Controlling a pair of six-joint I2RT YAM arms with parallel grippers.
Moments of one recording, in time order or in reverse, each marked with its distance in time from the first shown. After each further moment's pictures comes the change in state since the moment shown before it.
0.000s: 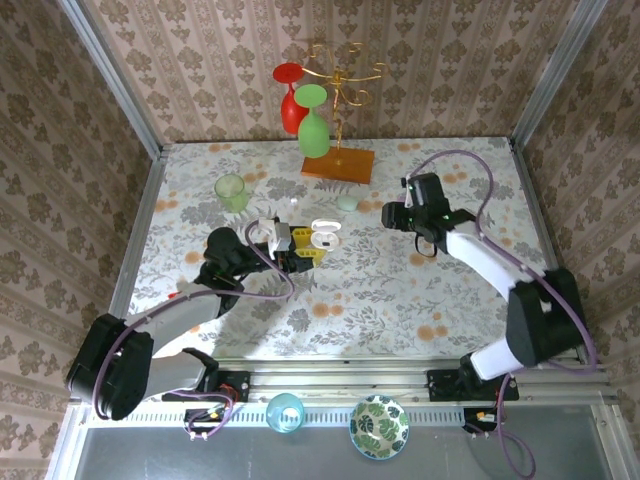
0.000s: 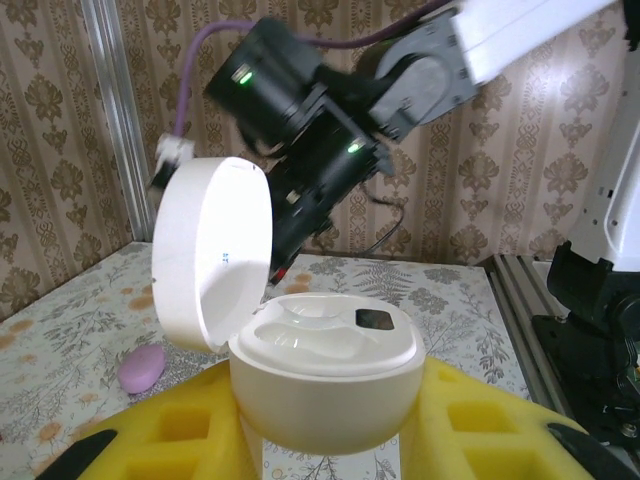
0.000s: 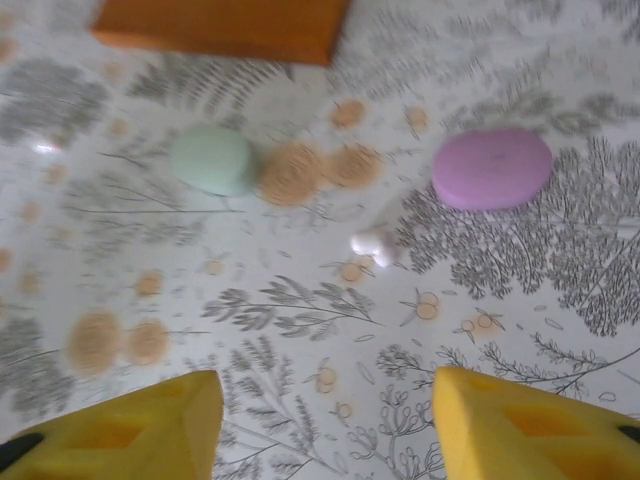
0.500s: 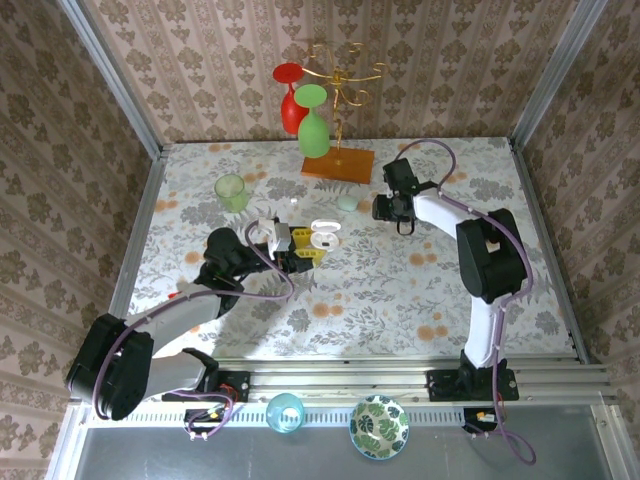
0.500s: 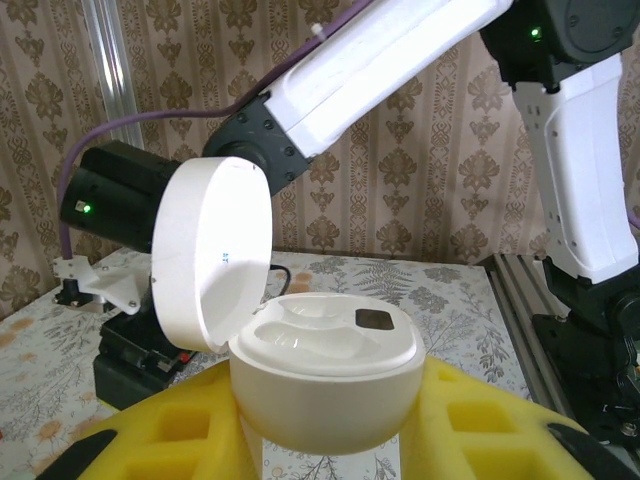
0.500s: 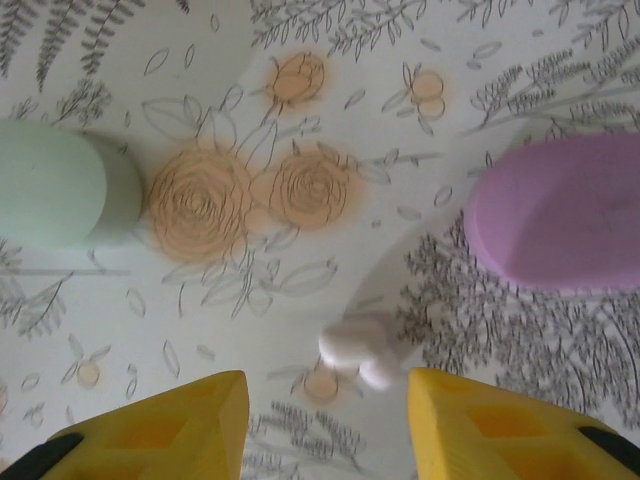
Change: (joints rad) left arm 0.004 0.000 -0.006 0.001 0.000 0.000; right arm -0.024 0.458 0.354 -0.106 0.007 0.005
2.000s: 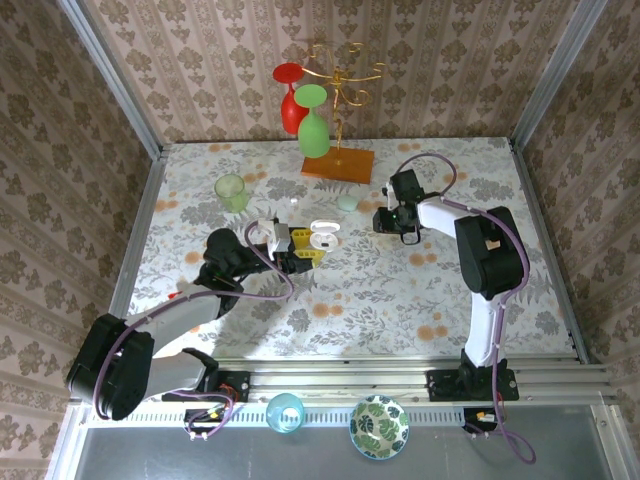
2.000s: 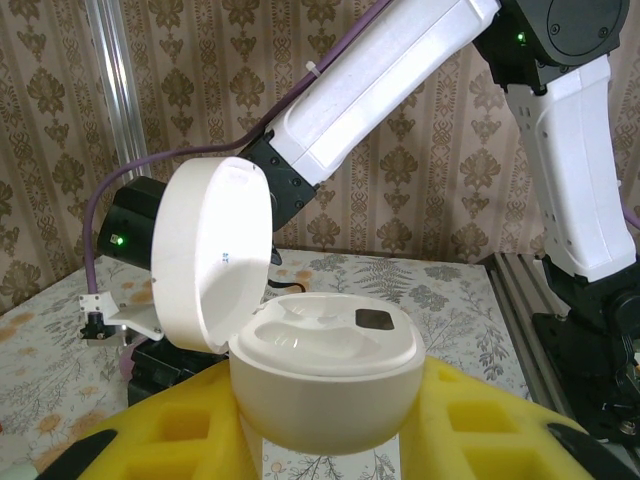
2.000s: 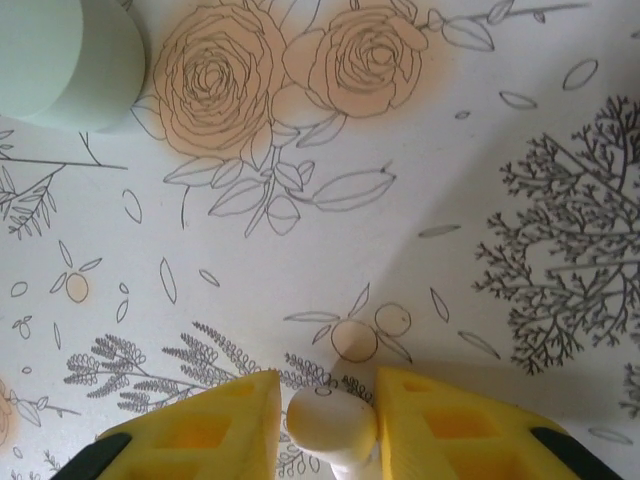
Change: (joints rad) left arm 0.002 0.000 -0.007 0.007 0.001 -0.006; right arm -0.029 0.002 -0.132 0.084 -0.220 -0.061
